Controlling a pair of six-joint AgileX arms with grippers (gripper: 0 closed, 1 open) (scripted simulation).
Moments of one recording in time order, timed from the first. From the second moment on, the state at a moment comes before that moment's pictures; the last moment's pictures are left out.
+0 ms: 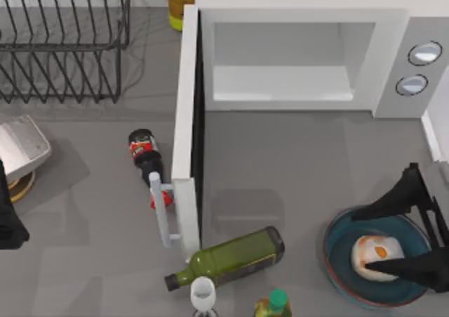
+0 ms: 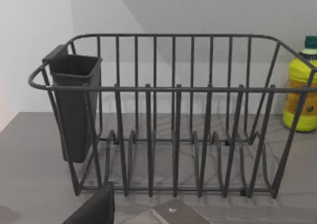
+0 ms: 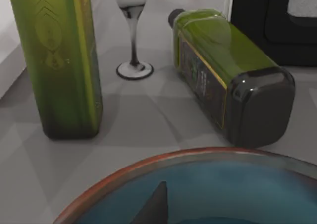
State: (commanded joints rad) left arm 0.00 0.00 0.00 0.00 0.00 0.00; right arm 0.00 2.08 0.78 -0.67 -1.29 -1.96
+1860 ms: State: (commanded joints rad) left arm 0.00 0.00 0.00 0.00 0.00 0.00; right arm 0.00 0.00 0.00 0.00 0.00 0.00
